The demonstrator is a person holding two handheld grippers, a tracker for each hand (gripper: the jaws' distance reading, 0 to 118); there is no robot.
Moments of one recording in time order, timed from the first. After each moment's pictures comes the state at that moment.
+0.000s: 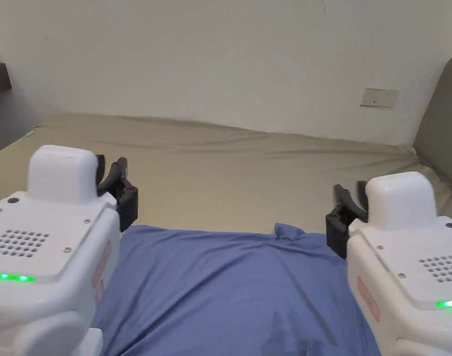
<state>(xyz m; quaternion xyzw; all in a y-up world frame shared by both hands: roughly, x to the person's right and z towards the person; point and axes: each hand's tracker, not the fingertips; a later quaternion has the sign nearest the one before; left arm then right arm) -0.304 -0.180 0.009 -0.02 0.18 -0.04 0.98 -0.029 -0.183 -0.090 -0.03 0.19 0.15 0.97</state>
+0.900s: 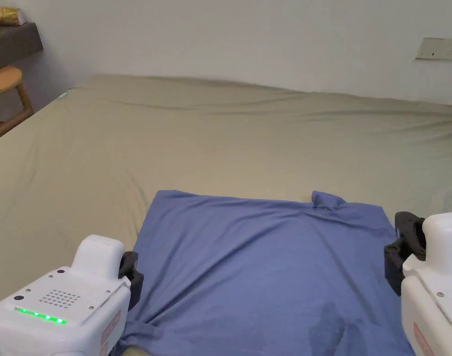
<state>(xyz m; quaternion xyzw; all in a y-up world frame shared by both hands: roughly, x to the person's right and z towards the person) -0.376 -0.348 -0.003 -0.31 0.14 0.01 0.94 -0.010 -0.246 -0.110 -0.11 0.17 0.17 0.96</state>
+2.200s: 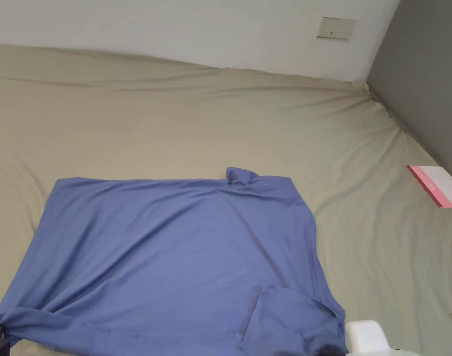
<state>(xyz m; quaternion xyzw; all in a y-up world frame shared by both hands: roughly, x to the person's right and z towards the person) -0.384 -0.415 0.013 -0.40 0.19 0.05 0.90 0.112 -0.460 -0.151 -0.49 0.10 0.17 0.85</state>
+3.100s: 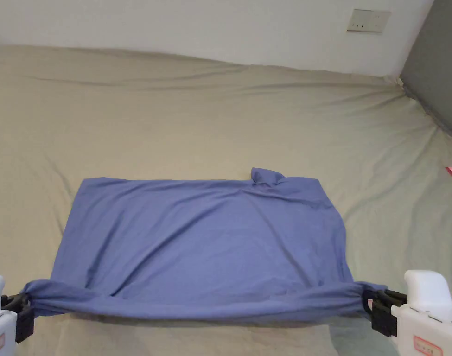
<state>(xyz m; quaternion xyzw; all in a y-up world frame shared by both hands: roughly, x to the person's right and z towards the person) -0.416 -0.397 -0.025 -0.38 0.19 0.06 0.90 0.119 -0.377 -0.211 -0.38 0.19 0.04 0.90</state>
